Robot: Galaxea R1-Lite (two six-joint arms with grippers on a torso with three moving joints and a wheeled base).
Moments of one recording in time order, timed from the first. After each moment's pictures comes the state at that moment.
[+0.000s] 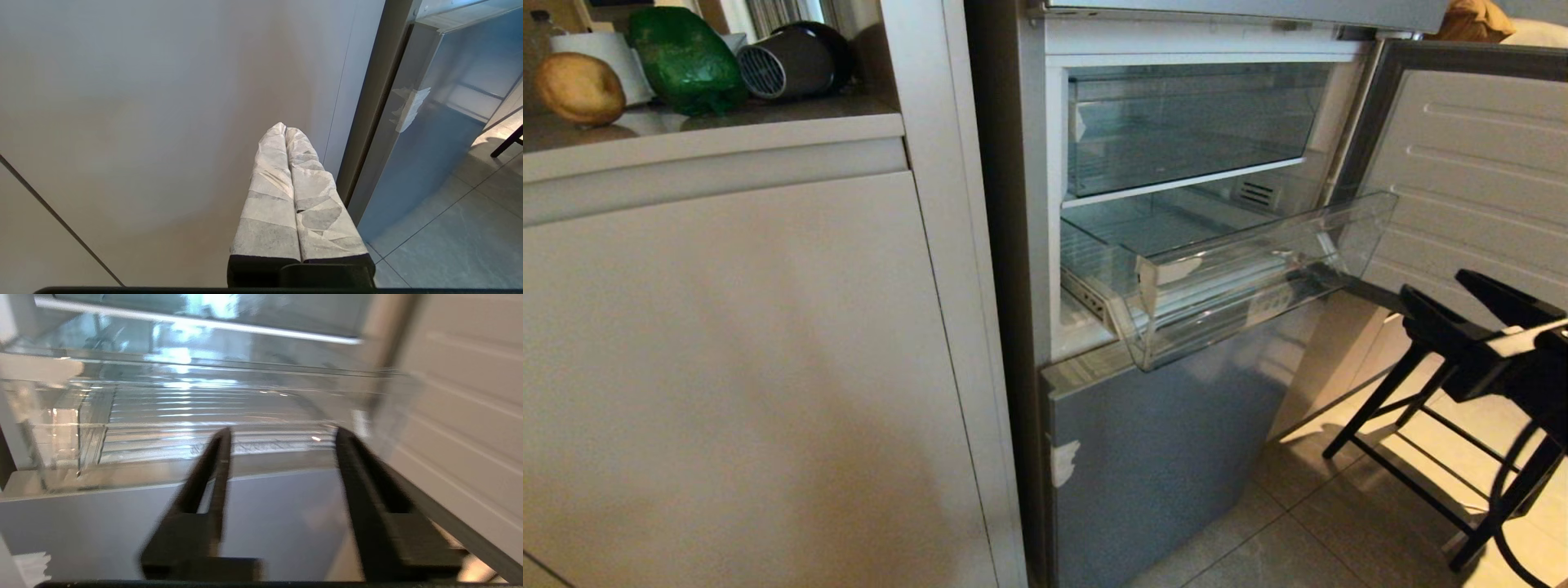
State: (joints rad) left arm 0.00 0.00 0.00 -0.02 0.00 0.00; right arm 0.11 1.32 -0.27 -1.33 0.05 -0.15
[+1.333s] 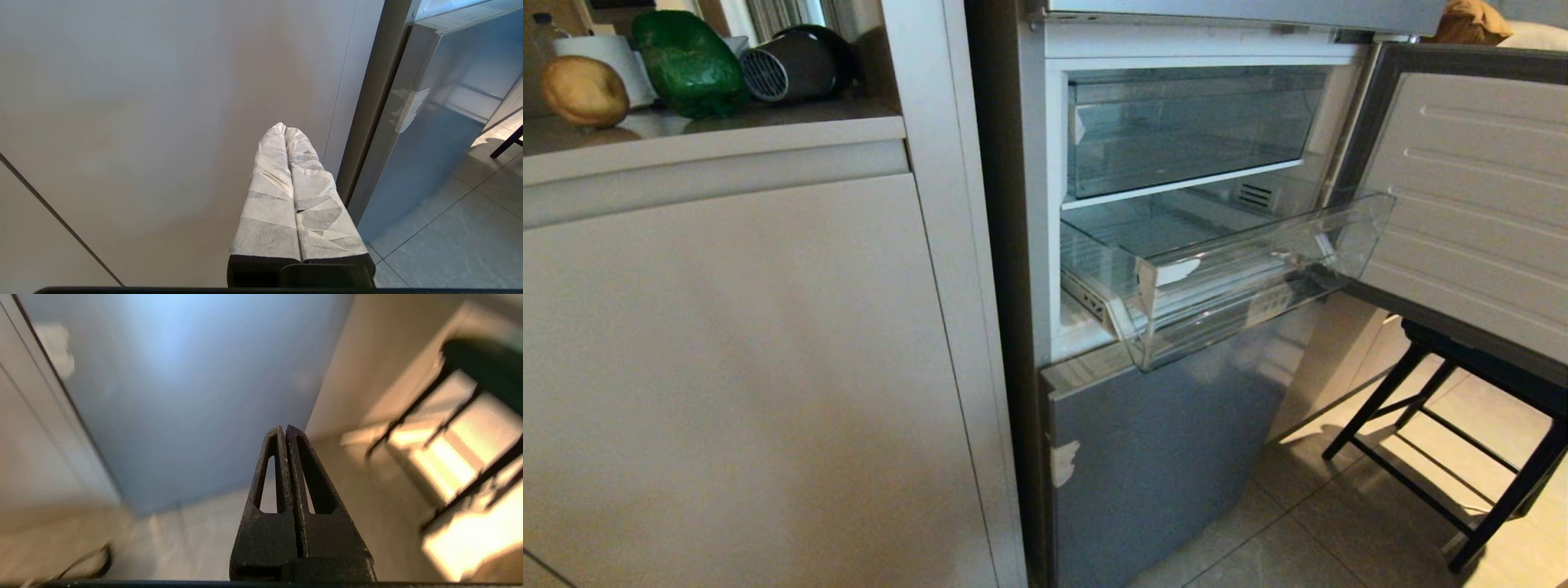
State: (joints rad) left arm 0.00 0.00 0.00 -0.02 0.00 0.00; right arm -0.01 0.07 -0.02 0.03 0.04 -0.12
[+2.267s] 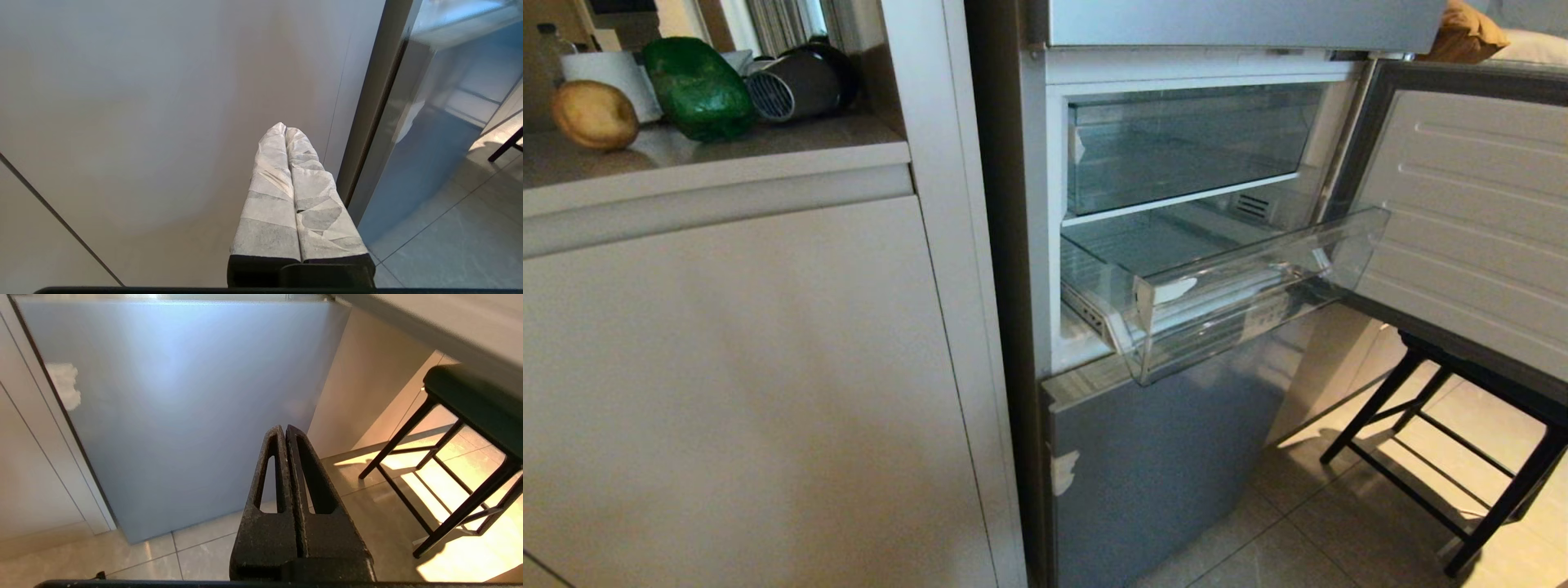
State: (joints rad) left arm 0.00 0.00 0.00 -0.02 0.00 0.00; right arm 0.00 0.00 0.00 0.01 0.04 -0.13
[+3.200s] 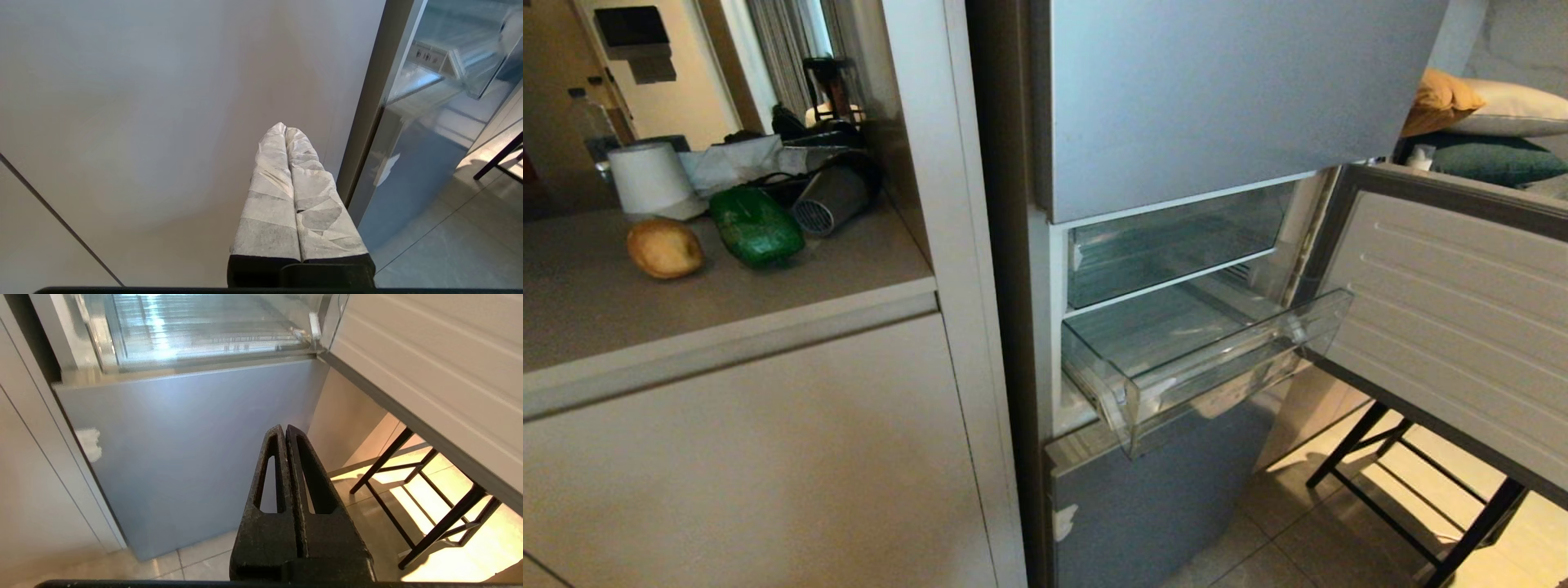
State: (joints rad) left arm 0.00 0.00 0.00 -0.02 0.00 0.00; right arm 0.00 0.00 0.00 0.01 0.03 -0.11
